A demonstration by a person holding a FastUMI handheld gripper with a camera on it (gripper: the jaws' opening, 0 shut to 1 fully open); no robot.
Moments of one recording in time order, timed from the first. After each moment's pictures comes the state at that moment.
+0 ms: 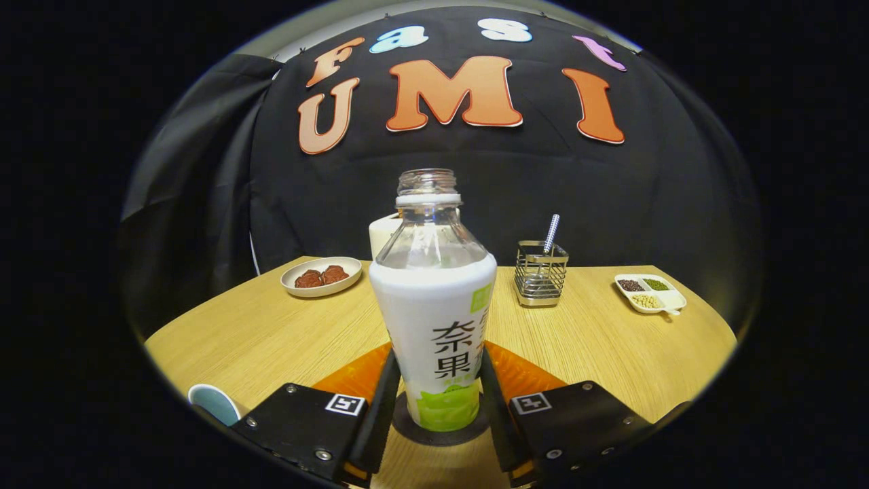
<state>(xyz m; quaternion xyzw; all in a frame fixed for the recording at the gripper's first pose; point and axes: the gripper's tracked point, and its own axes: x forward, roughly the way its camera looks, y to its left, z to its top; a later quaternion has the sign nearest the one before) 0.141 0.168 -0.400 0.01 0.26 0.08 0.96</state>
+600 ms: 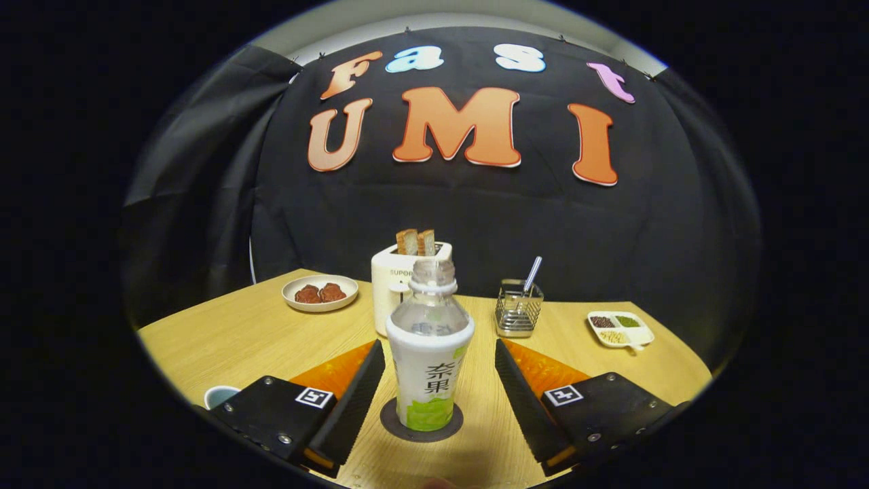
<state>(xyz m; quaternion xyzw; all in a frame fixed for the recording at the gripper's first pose) 0.128 0.150 -0.316 -0.03 0.18 0.07 0.98</state>
